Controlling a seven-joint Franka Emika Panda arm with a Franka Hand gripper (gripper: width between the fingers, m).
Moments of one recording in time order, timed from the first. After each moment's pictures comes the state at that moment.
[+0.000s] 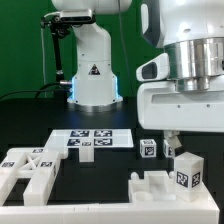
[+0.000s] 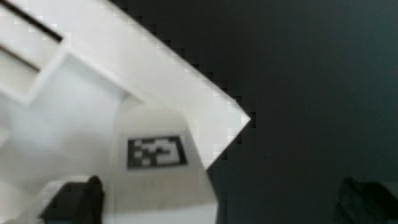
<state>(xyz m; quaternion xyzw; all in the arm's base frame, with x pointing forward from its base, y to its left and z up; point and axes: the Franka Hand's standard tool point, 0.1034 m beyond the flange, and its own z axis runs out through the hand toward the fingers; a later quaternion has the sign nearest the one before) 0.658 0.134 0.090 -0.93 0.35 -0.09 0.07</state>
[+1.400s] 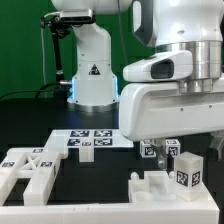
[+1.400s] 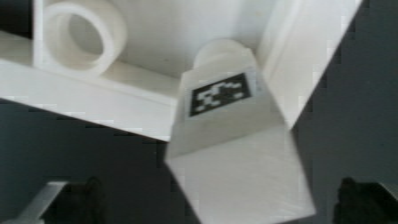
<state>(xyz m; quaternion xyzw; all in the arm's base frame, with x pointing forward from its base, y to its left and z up) 0.659 0.117 0.086 -0.98 -0.15 -0.10 0.00</state>
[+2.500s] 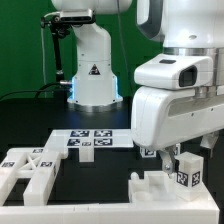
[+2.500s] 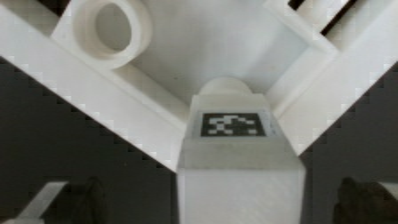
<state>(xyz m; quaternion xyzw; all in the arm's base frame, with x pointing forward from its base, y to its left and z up) 0.650 0.118 0.077 -0.95 -0.31 -0.03 -0.02</state>
